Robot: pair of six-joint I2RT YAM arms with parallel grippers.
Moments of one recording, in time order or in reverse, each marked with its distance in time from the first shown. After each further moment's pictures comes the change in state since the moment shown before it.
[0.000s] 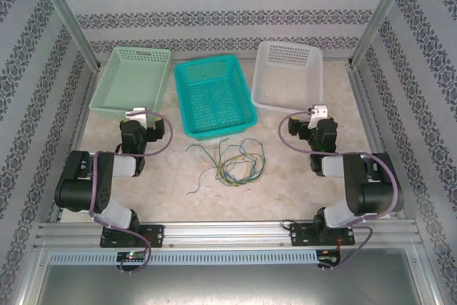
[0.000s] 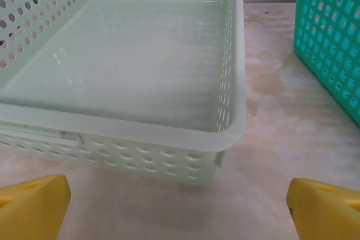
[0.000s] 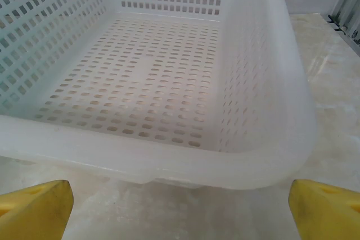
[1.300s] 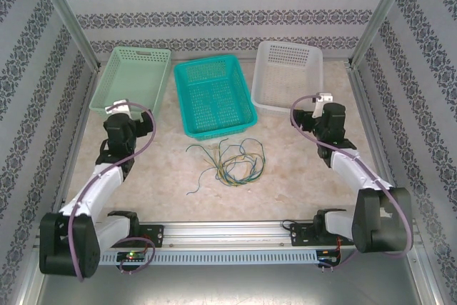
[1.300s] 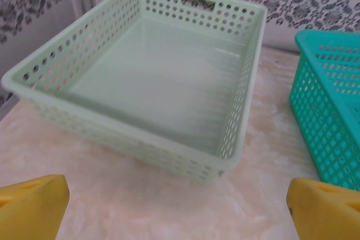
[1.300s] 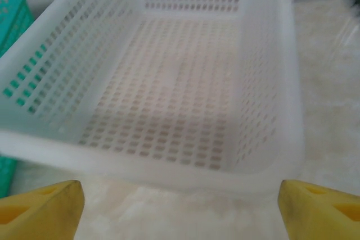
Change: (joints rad) left arm -0.008 -0.508 0.128 -0.685 -0.100 -0.204; right arm 0.021 -0.286 0.243 -0.695 -0.080 0.080
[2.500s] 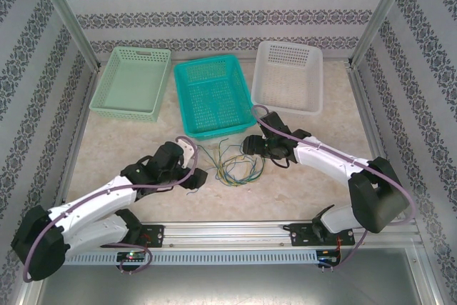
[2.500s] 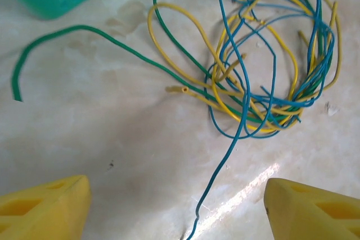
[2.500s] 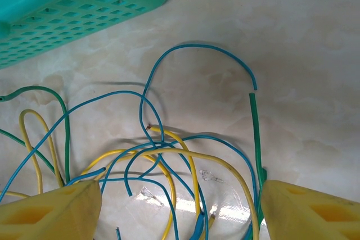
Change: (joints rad) left arm -0.680 -0.046 -0.014 -0.455 0.312 -0.027; right arm 0.556 0.197 0.208 -0.530 0.036 0.578
